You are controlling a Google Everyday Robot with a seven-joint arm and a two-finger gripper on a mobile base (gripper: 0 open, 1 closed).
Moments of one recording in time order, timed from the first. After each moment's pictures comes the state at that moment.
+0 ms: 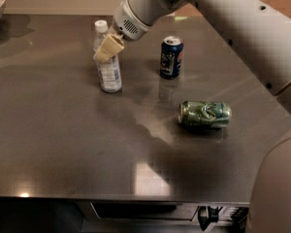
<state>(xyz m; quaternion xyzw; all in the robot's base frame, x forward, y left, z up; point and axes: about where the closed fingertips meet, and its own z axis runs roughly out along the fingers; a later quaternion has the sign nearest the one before) 0.642 0.097 0.944 -0.60 0.70 0.20 0.32</state>
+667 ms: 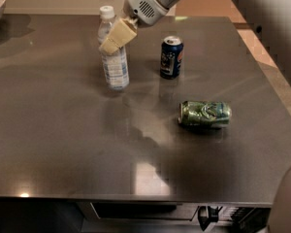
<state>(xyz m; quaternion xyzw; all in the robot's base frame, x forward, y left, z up) 0.608 0.071 0.991 -0.62 0.68 0.23 0.32</state>
